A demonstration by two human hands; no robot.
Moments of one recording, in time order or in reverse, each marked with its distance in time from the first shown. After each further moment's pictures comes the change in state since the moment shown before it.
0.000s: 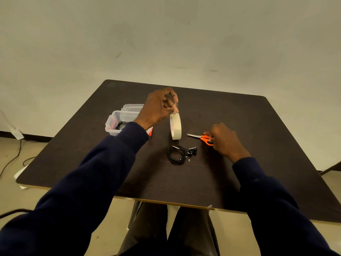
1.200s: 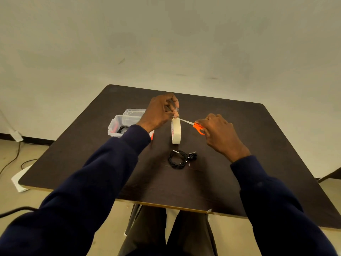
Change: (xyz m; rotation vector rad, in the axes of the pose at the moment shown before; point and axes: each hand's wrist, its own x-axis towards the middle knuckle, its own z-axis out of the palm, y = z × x) left_hand 0.003 -0.001 -0.001 0.001 -0.006 0.002; right_hand -0.016 -0.045 -0.055 -0.044 0.226 -0.142
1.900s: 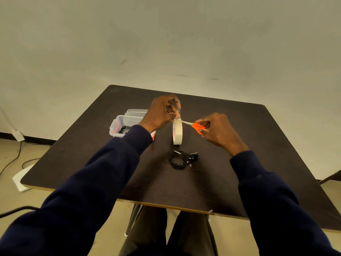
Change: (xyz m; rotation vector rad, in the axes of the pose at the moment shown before) left_hand -0.001 0.001 0.000 -0.030 -0.013 -0.018; right_hand 0.020 0.001 0.000 0.399 -0.006 0.125
